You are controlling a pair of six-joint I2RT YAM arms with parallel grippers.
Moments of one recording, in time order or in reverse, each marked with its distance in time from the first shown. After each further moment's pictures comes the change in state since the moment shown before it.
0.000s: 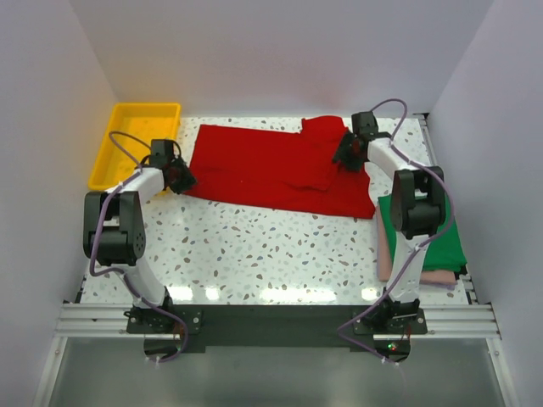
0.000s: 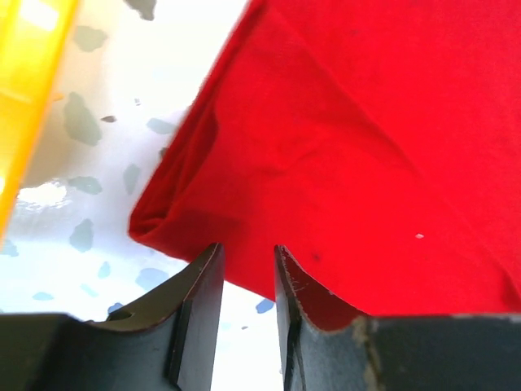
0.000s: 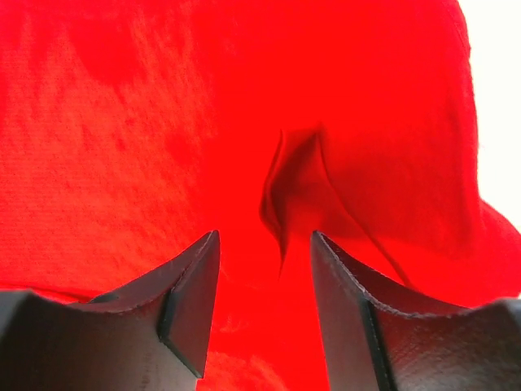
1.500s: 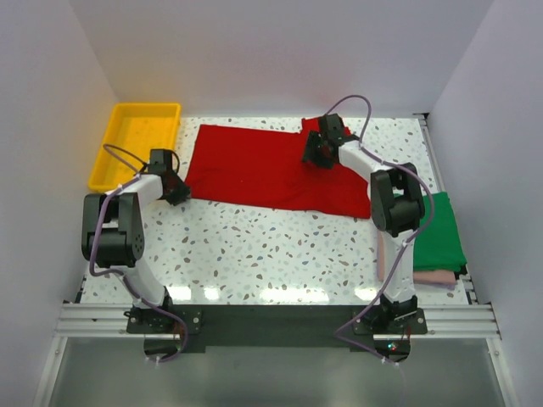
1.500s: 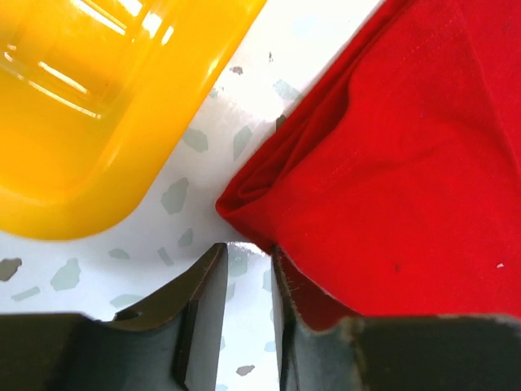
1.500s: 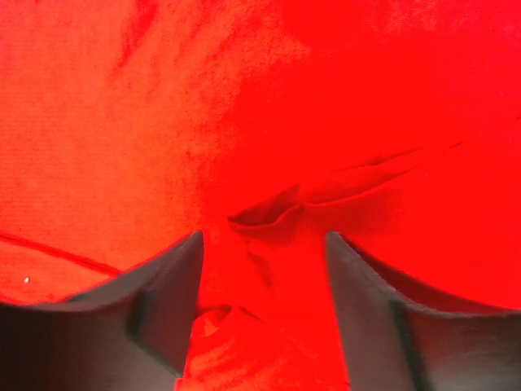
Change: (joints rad) left arm 0.023 -0.006 -0.086 -0.026 -0.130 -0.084; right arm 0.182 0.079 0.058 0.128 0.018 -0.038
